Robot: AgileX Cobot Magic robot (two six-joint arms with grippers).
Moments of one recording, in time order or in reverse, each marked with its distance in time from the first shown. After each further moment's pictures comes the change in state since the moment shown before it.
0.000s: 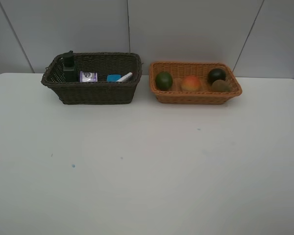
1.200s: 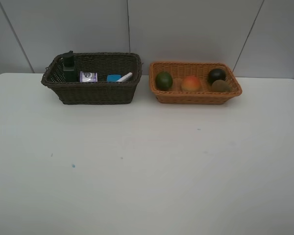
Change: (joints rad) left arm 0.620 -0.653 0.647 -0.244 -0.087 -0.032; right arm 0.000 0.000 0.000 0.000 0.000 0.000
